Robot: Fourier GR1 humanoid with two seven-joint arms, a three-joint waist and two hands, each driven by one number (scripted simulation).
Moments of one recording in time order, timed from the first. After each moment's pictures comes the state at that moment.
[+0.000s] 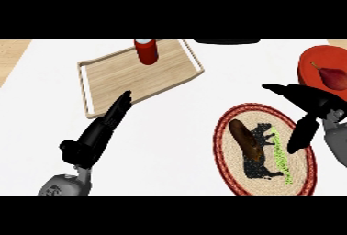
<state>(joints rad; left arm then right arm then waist) -0.11 0.18 -0.23 -1.59 0.07 -0.08 0.05 -0.48 -0.65 0.29 -1.42 0.29 0.66 0.51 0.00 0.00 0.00</state>
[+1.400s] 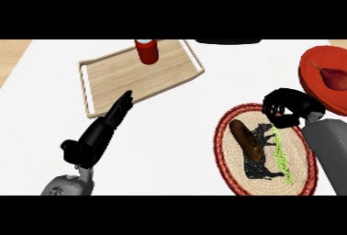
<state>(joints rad) -0.10 0.11 -0.17 -1.60 0.00 -0.15 0.07 -0.51 -0.48 0.16 -1.02 0.70 0.48 0.07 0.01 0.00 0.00</state>
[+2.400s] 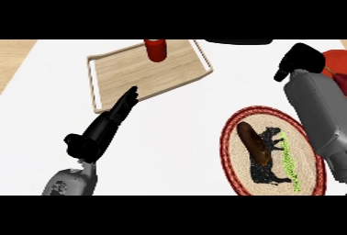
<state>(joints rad) -0.15 0.09 -0.16 -1.59 0.00 -0.18 0.09 -0.91 -0.37 -0.01 -0.64 0.98 0.04 0.73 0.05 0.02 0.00</state>
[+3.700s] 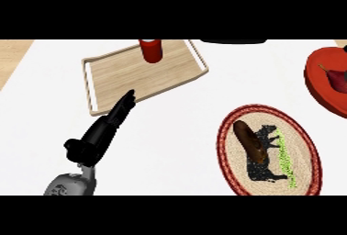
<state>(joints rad) -0.11 0.08 -0.15 -1.58 -0.03 -0.18 0.06 -1.03 -0.61 -0.12 -0.38 1.19 -0.54 0.77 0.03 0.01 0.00</state>
